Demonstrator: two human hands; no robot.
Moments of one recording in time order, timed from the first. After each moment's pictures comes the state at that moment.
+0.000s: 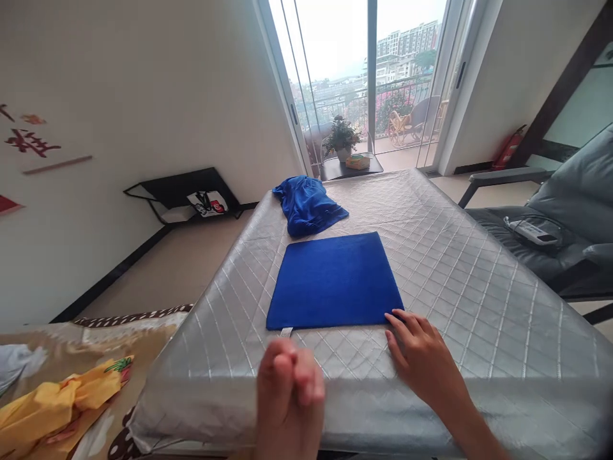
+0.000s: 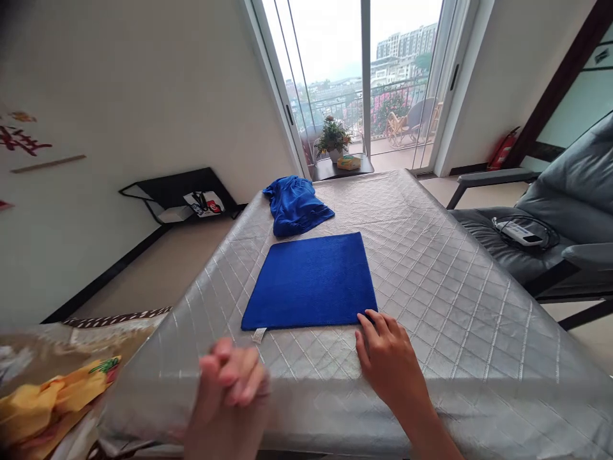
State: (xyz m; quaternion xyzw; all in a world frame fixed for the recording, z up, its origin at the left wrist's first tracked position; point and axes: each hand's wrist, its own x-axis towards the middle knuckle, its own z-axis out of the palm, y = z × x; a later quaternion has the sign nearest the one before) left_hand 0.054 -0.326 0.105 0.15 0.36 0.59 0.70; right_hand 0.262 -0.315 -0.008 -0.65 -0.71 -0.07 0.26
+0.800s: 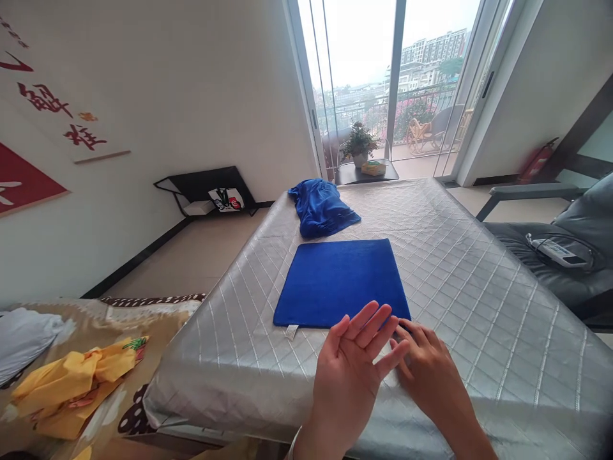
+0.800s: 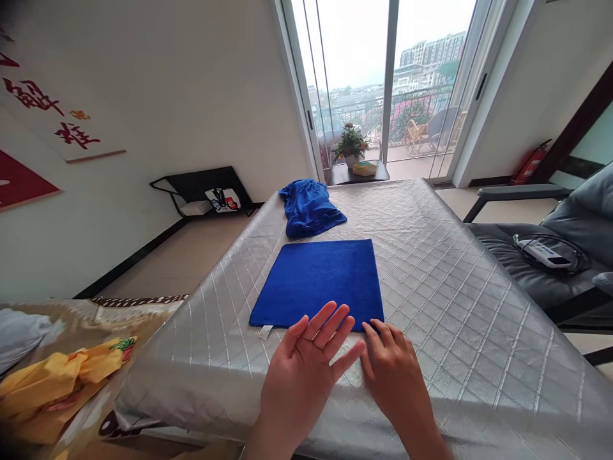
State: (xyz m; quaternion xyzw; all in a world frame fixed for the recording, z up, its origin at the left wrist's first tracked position) left_hand 0.105 -0.302 0.095 0.09 0.23 0.50 0.83; right_hand 0.269 -0.315 -0.014 -0.63 -0.73 -0.05 0.26
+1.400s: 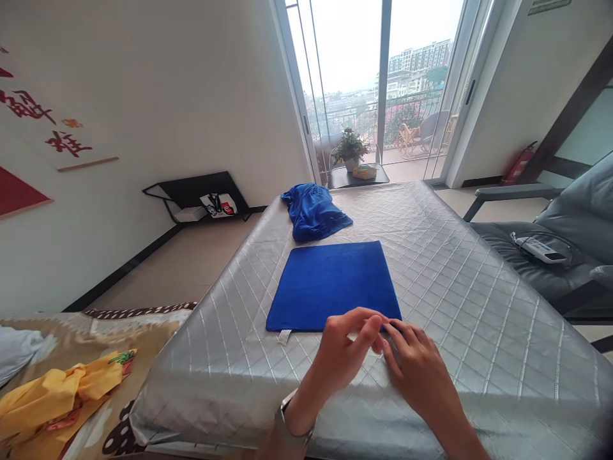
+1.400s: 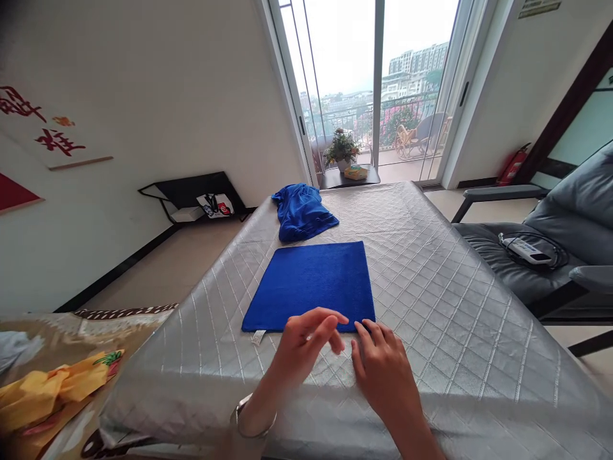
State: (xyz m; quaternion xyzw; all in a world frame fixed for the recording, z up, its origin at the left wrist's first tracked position) left_hand 0.104 -0.269 0.086 0.66 0.36 0.43 0.51; right_hand 0.266 -0.314 -0.011 -0.63 -0.73 -0.07 0.26
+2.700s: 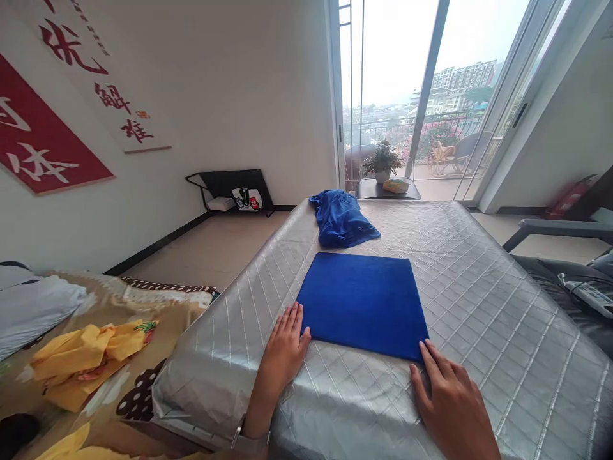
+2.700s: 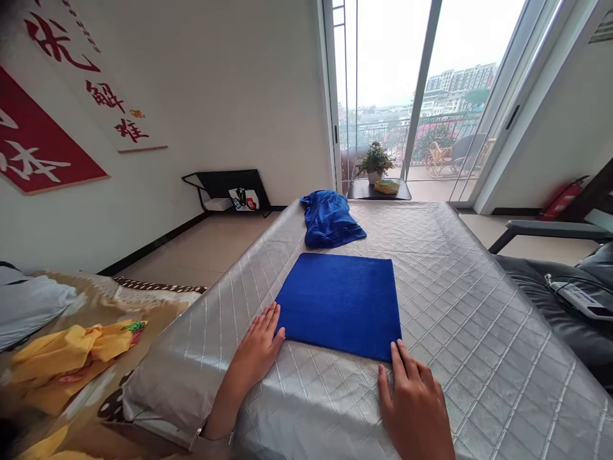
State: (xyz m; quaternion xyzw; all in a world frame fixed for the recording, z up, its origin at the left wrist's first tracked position) left_hand -0.062 -0.227 -0.041 0.75 0.65 0.13 -0.03; right_hand 0.267 -0.307 -0.017 -0.71 -0.68 -0.05 0.18
